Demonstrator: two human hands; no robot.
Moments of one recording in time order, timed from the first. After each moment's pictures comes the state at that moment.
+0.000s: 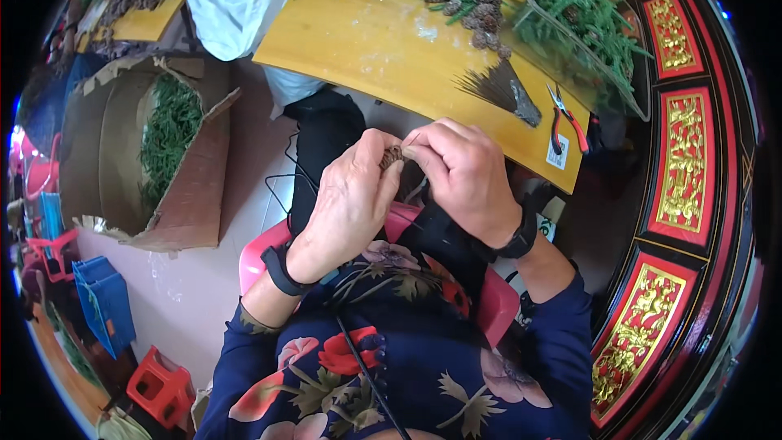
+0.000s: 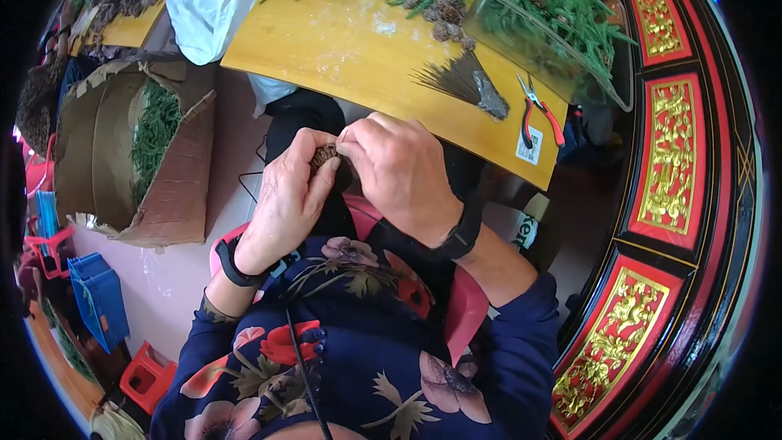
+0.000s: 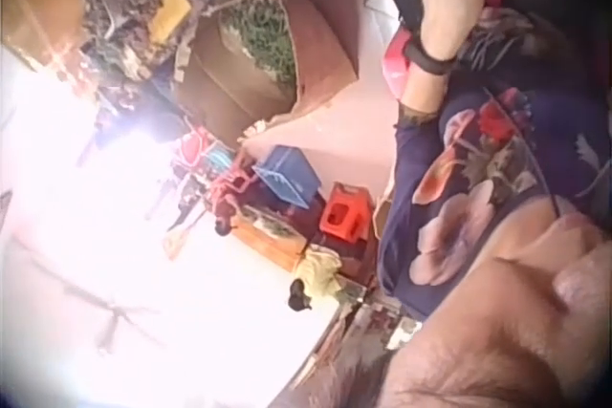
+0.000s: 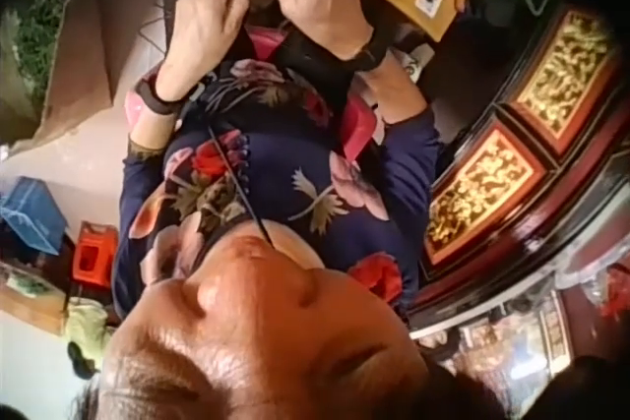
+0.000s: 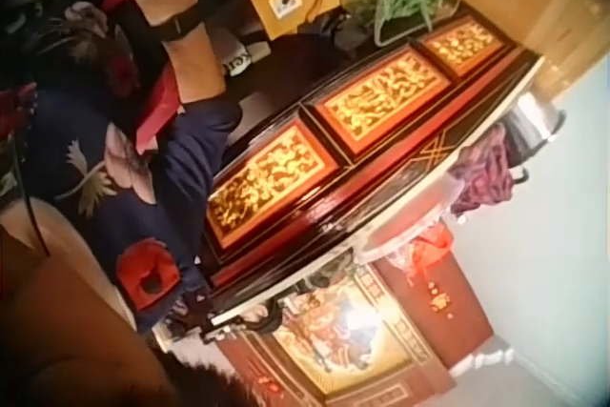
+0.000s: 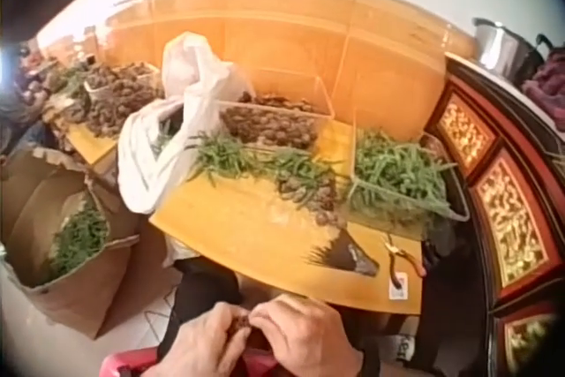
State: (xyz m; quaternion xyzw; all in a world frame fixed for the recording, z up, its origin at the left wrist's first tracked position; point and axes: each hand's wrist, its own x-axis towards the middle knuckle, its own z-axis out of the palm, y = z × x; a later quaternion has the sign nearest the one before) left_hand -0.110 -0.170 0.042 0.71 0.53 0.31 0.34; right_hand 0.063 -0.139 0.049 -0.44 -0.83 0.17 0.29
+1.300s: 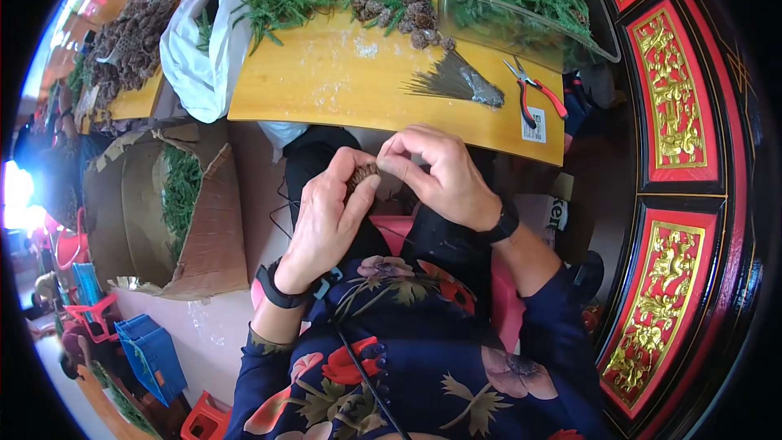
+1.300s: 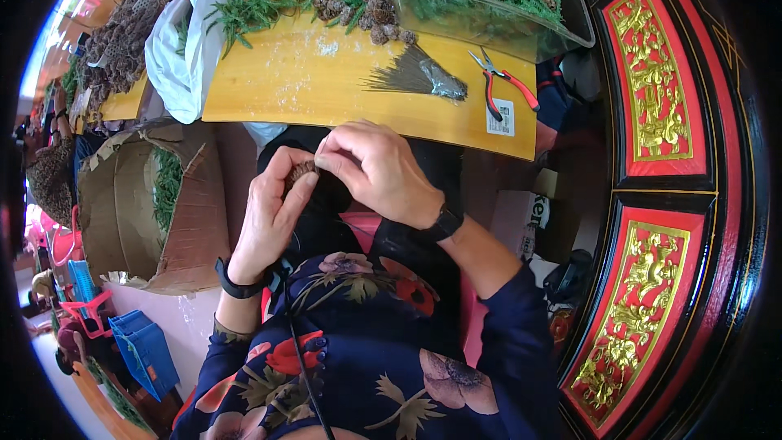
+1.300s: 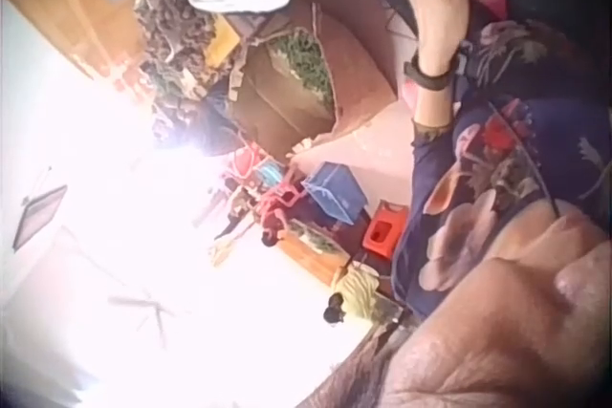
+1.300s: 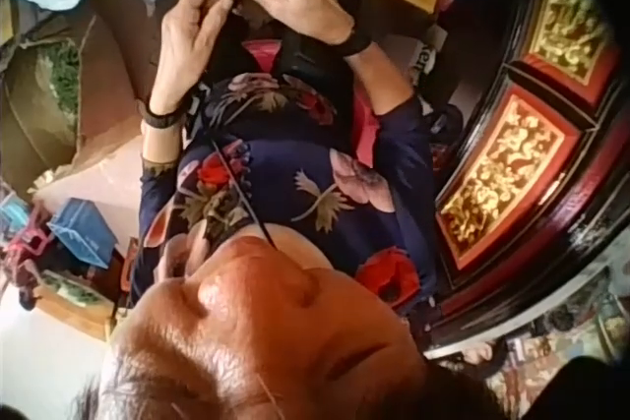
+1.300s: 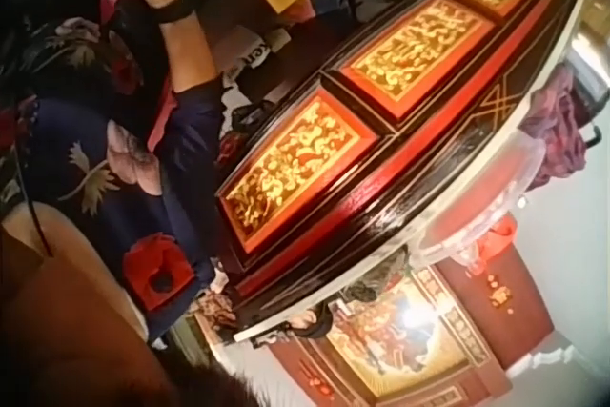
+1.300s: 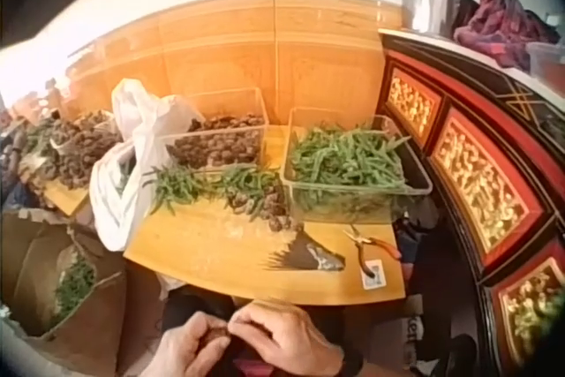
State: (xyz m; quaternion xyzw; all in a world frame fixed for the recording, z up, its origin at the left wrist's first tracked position) left_hand -0.002 -0.161 0.081 0.64 0.47 0.31 0.53; right_hand 0.183 -0.143 0.044 -0.42 -0.70 0.39 0.43
